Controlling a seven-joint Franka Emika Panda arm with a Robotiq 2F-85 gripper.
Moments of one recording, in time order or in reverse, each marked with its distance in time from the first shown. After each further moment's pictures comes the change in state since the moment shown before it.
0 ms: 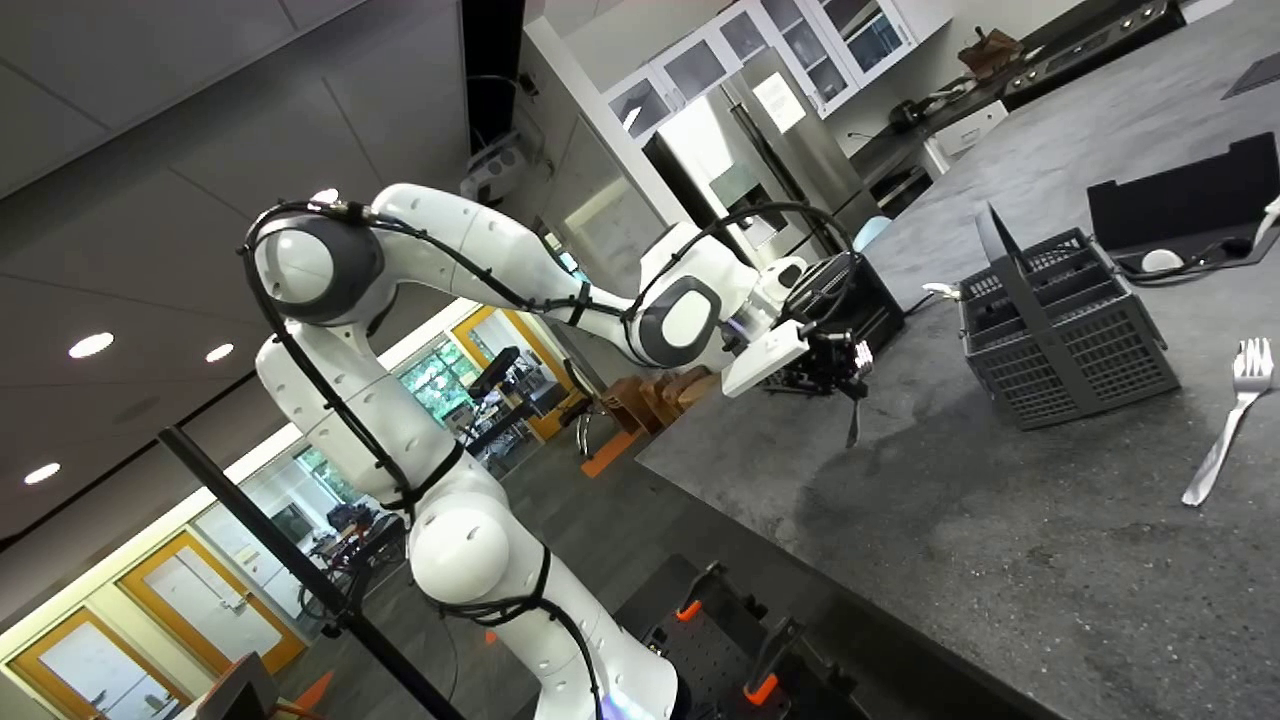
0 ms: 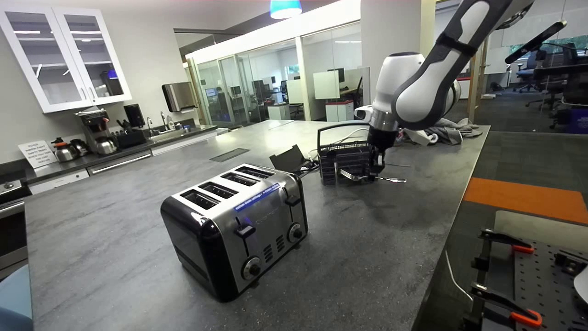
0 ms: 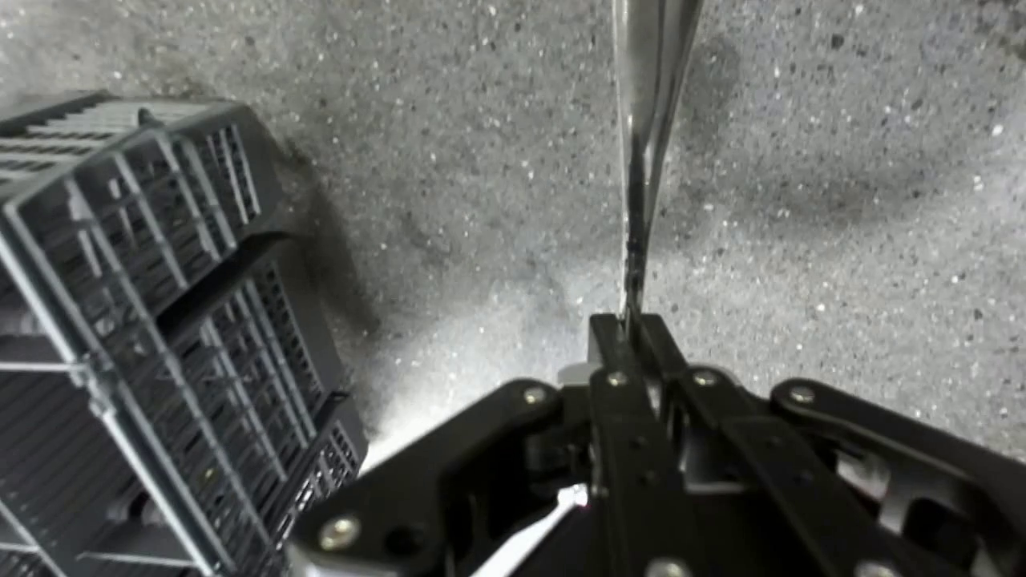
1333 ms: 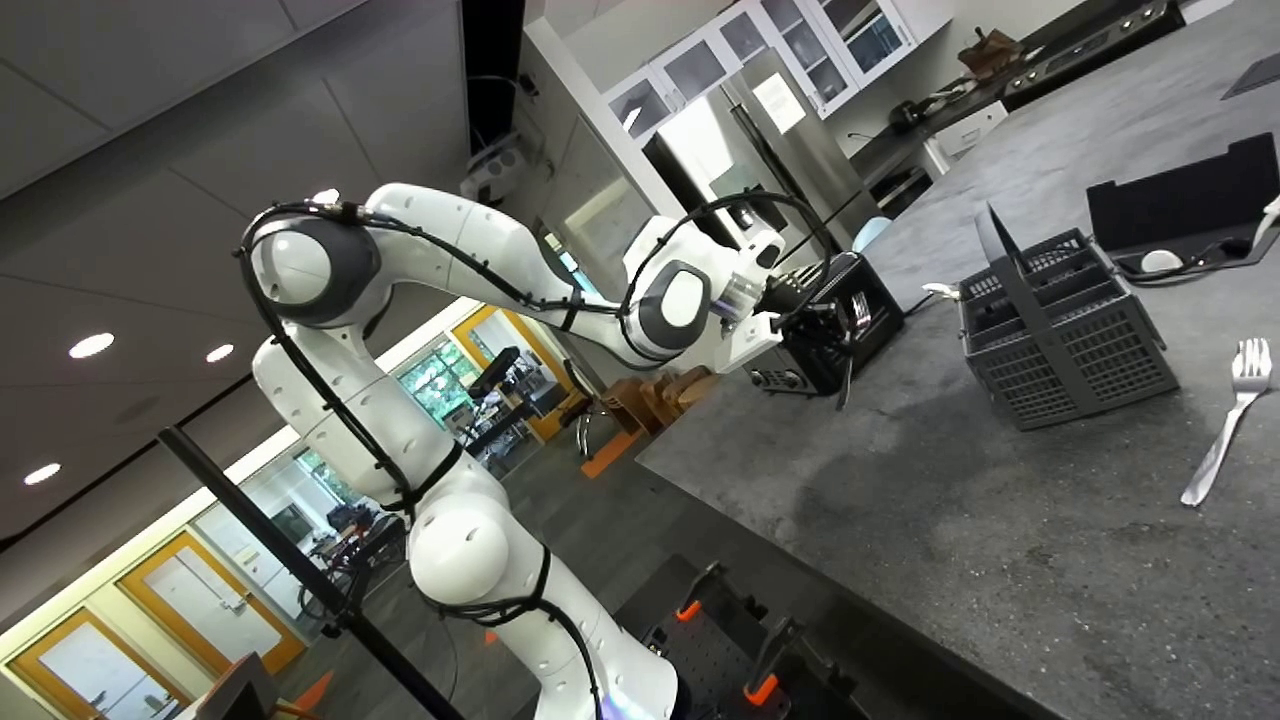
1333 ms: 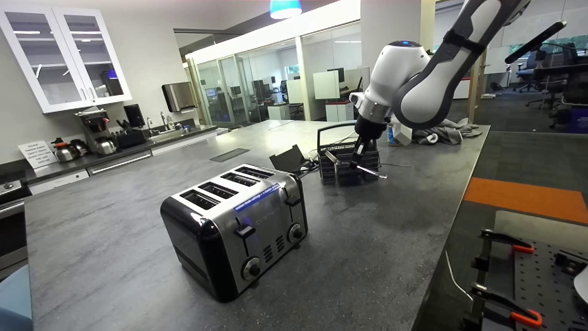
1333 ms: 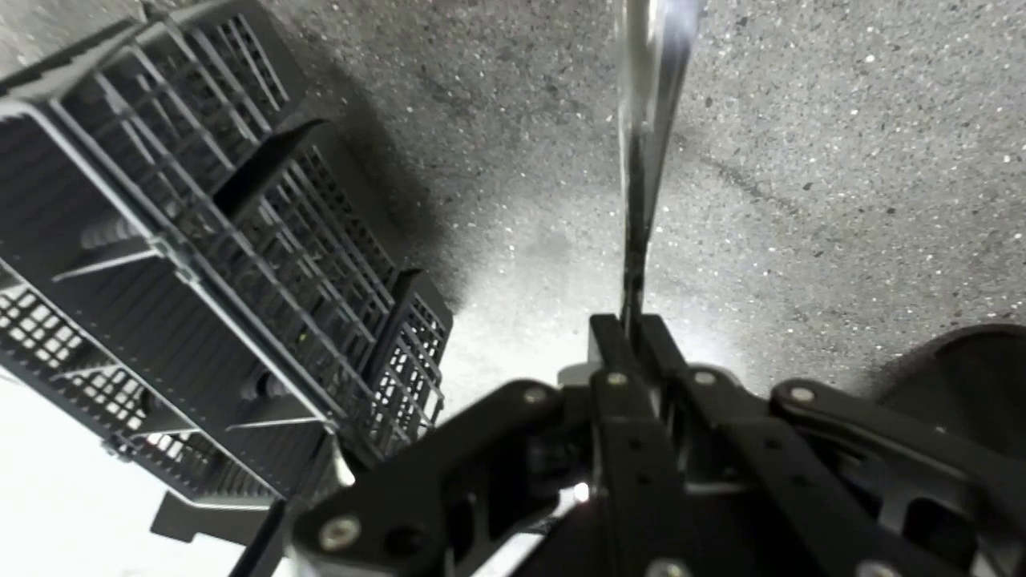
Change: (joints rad) arm -0.013 -0.018 0.035 0.025 -0.196 0.124 0.460
